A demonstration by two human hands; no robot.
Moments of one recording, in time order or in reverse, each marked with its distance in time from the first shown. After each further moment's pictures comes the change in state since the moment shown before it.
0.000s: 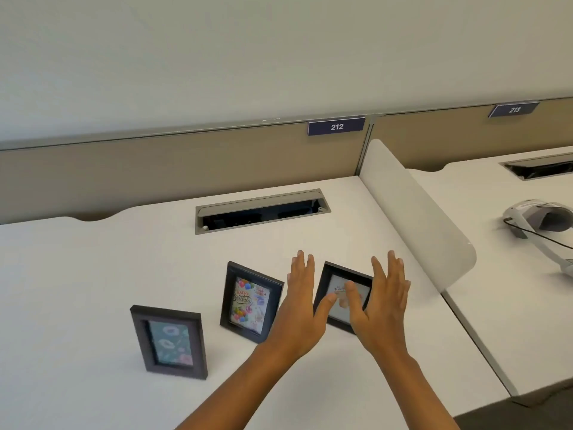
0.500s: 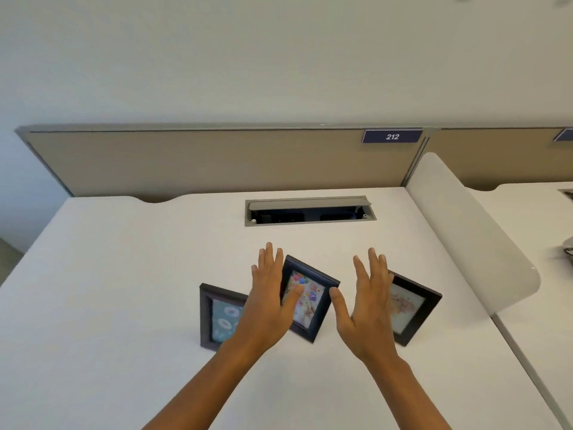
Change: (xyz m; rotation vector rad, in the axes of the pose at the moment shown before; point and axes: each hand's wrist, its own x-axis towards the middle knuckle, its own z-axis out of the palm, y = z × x) left_hand -0.055 -0.084 -0.127 0.105 0.217 -0.097; right_hand -0.030 -0.103 0.063 0.040 -0.089 -0.264
